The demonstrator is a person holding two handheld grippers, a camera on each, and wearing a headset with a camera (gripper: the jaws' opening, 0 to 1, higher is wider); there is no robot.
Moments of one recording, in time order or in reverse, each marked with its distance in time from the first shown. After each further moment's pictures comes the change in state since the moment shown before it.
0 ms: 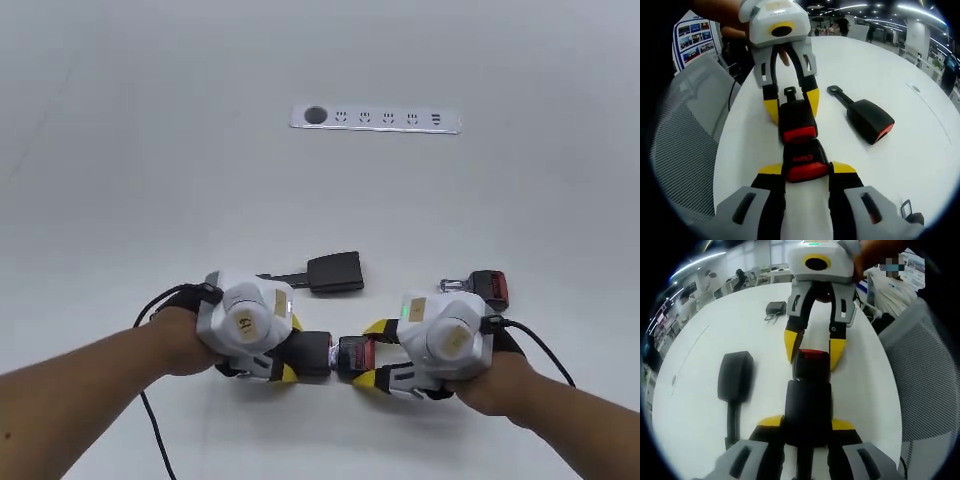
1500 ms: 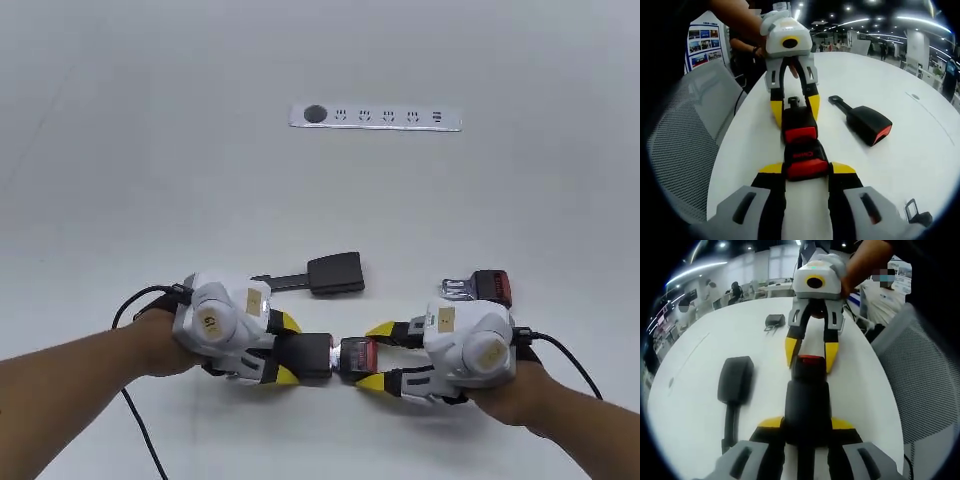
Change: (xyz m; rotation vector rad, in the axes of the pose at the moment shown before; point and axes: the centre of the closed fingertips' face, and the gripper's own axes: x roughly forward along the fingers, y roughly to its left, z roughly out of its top) left arm -0.007 0.000 0.001 0.012 -0.150 -0.046; right arm -0.007 0.004 0.001 -0.031 -0.148 0.029
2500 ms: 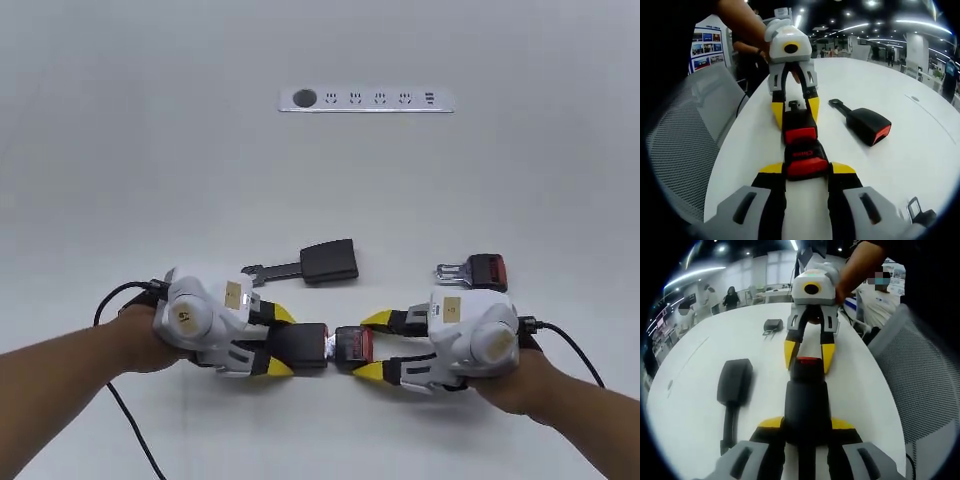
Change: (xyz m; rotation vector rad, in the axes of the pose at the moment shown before) left arm -0.001 -0.004 0.005 0.018 -0.051 -0.017; right arm 0.000 -0.002 0.000 -0.002 -0.056 0.010
